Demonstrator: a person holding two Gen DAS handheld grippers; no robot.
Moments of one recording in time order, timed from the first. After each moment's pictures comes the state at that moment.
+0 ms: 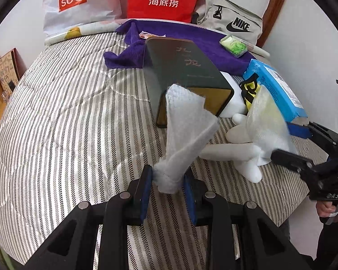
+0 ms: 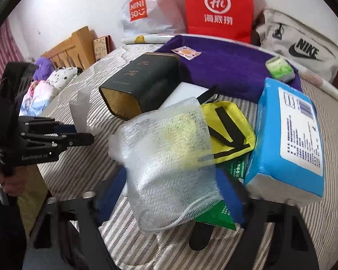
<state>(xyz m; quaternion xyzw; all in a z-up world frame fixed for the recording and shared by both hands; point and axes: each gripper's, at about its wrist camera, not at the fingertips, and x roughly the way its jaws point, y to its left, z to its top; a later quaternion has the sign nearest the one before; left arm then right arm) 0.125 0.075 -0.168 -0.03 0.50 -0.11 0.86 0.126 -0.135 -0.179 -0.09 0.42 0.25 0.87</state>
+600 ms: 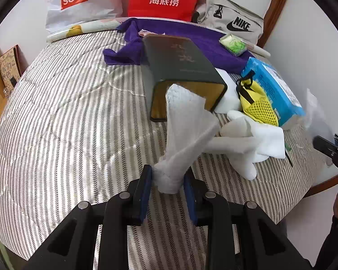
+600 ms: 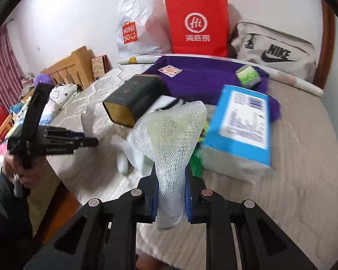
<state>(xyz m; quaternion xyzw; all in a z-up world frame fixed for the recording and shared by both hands) 0.118 0.066 -0.167 -0.03 0.50 -0.11 0.86 0.079 -0.204 -0.145 -0.05 0.39 0.23 0.89</state>
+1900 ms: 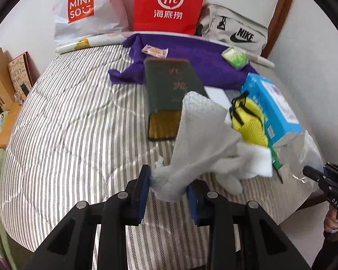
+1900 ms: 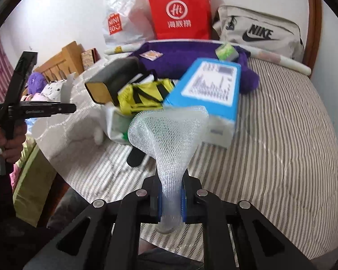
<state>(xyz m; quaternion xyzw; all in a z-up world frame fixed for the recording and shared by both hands) 0.119 0.058 -0.133 -0.04 0.48 -0.08 0.87 0.074 -0.244 -0.166 -0.04 0.41 0.21 0.89</state>
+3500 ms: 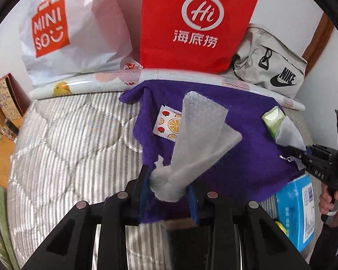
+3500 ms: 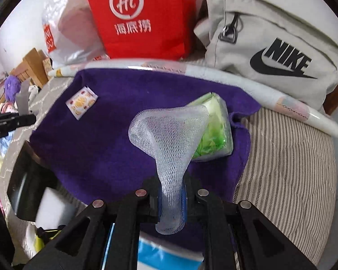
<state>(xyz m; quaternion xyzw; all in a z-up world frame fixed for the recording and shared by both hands) 0.346 0.073 -0.116 -0.06 0.50 -0.05 0.86 0.377 -0.220 -0.153 -0.08 0.47 0.18 0.86</state>
